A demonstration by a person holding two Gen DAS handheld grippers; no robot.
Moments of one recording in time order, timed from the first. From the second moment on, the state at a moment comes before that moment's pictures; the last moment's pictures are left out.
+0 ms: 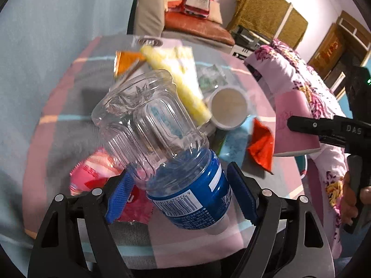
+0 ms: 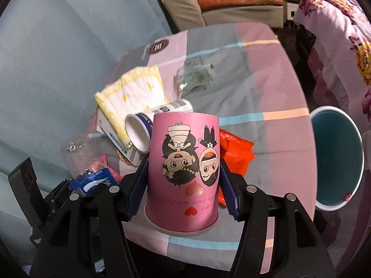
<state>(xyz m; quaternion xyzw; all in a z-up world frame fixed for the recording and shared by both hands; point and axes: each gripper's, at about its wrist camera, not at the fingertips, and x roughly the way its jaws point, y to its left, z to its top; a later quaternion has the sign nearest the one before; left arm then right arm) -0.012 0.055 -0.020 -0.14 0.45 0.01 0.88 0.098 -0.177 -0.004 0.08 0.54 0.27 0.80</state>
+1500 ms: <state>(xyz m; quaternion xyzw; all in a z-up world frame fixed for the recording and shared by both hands) 0.171 -0.302 -0.107 0.07 0.55 -0.26 0.79 0.131 -0.487 -0.073 0.24 0.51 0.03 0.83</state>
